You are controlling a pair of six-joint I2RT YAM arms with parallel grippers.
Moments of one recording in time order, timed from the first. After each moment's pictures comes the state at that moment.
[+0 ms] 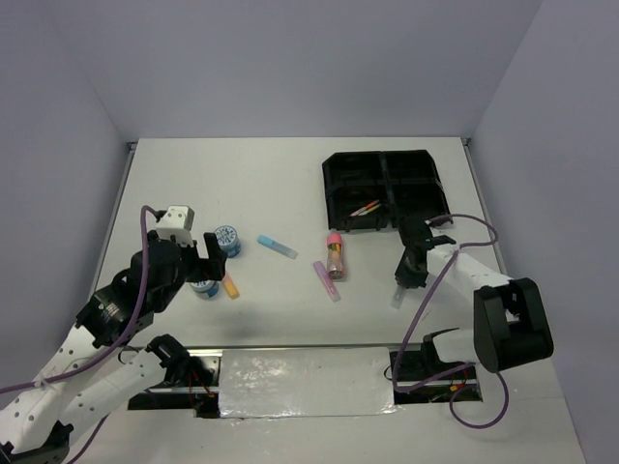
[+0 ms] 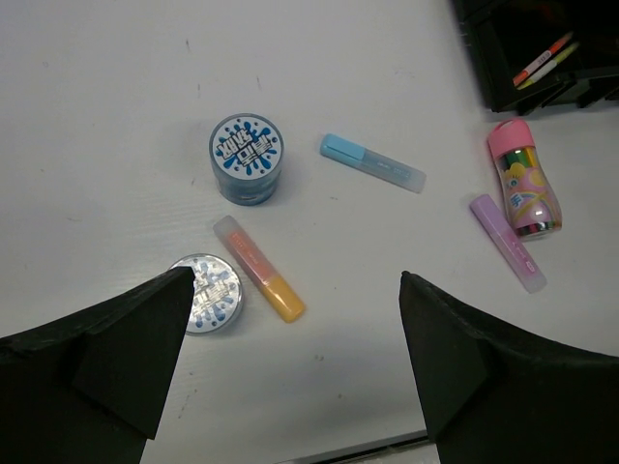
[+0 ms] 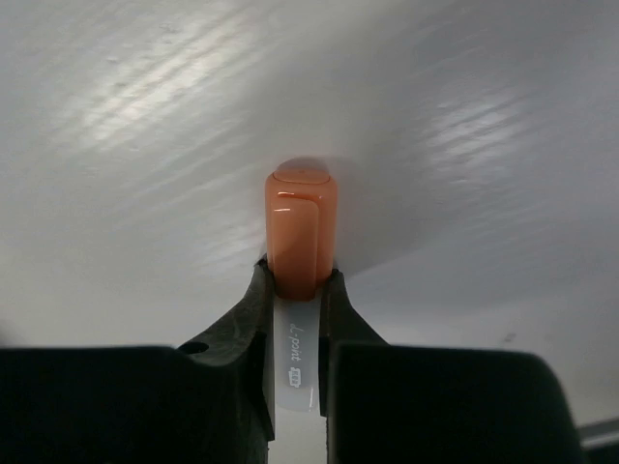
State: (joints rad) left arm -0.64 0.59 0.86 -0.75 -0.41 -0.39; right arm 0.20 1.32 0.63 -0.59 0.21 0.68
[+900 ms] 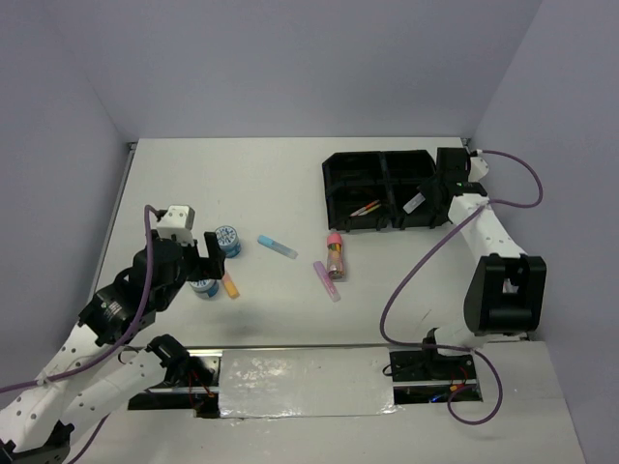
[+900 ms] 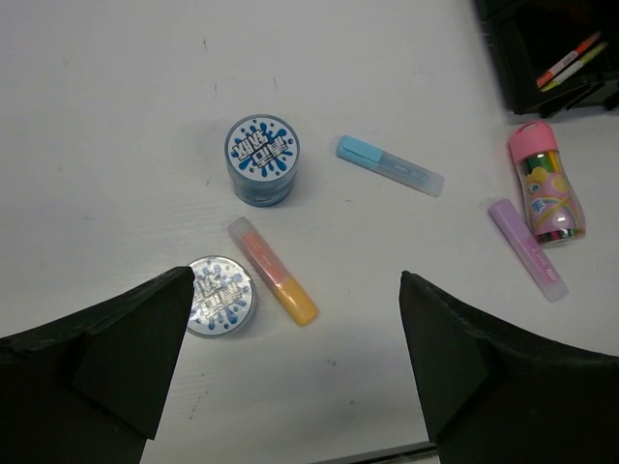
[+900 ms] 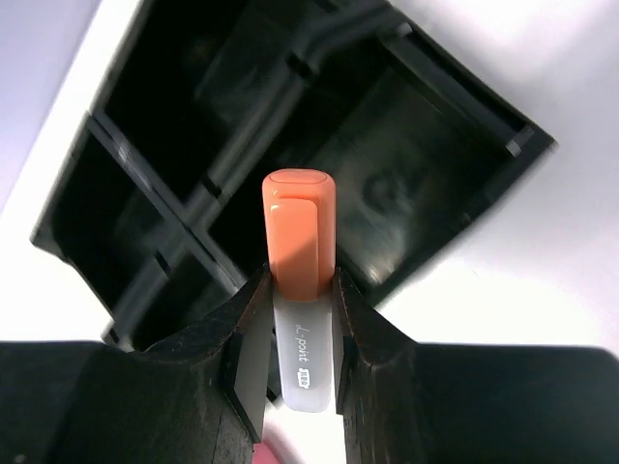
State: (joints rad) left arm -0.63 0.59 0.85 -0.74 -0.42 -0.38; right arm -0.03 1.48 1.13 -0.40 0.25 0.82
